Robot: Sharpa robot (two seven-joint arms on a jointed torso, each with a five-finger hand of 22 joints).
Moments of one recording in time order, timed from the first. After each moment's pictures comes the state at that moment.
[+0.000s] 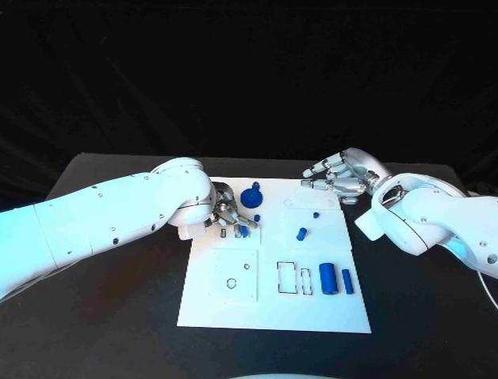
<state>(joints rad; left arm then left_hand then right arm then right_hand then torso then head) 1.28 -0.57 -0.01 1.36 -0.98 0.20 -0.70 1.17 0.12 -0.28 0.28 0.05 0.93 0.04 0.67 0.59 1.32 -0.02 1.22 1.13 1.46 -0.07 1.57 1.31 0.05 1.47 0.03 1.46 1.31 1.24 -0.91 -0.02 1.64 -0.84 -0.45 -0.09 1.31 -0.02 0.09 0.06 0.31 0.99 0.14 0.10 0.14 1.34 0.06 1.23 1.25 1.46 -0.01 1.52 1.31 0.08 1.33 0.09 1.35 1.08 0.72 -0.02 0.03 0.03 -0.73</state>
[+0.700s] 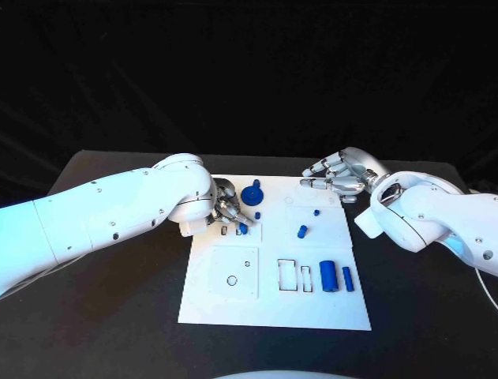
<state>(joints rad) 1.28 -0.57 -0.01 1.36 -0.96 0.19 -0.68 1.45 0.19 -0.16 0.16 0.04 0.85 0.04 0.67 0.63 1.28 -0.03 1.16 1.07 1.47 -0.08 1.57 1.31 0.05 1.43 0.03 1.43 1.31 1.24 -0.90 -0.03 1.62 -0.84 -0.43 -0.10 1.31 -0.02 0.08 0.07 0.32 0.99 0.14 0.10 0.14 1.34 0.06 1.23 1.25 1.46 -0.01 1.52 1.31 0.08 1.33 0.09 1.35 1.08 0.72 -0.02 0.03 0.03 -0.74</state>
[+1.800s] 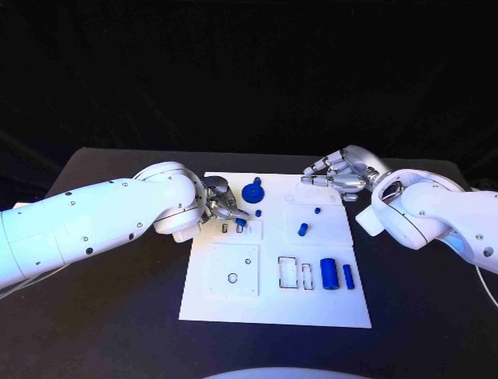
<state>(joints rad) 1.26 -0.69 -0.02 1.49 -1.01 0.02 -0.59 1.53 0.08 0.00 0.30 0.05 0.85 0.06 0.62 0.65 1.29 -0.02 1.14 1.02 1.47 -0.08 1.57 1.31 0.05 1.45 0.03 1.44 1.31 1.24 -0.90 -0.03 1.61 -0.83 -0.42 -0.10 1.29 -0.01 0.06 0.09 0.30 0.99 0.14 0.10 0.14 1.34 0.06 1.23 1.24 1.46 -0.01 1.52 1.31 0.08 1.33 0.09 1.34 1.07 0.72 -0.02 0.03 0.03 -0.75</state>
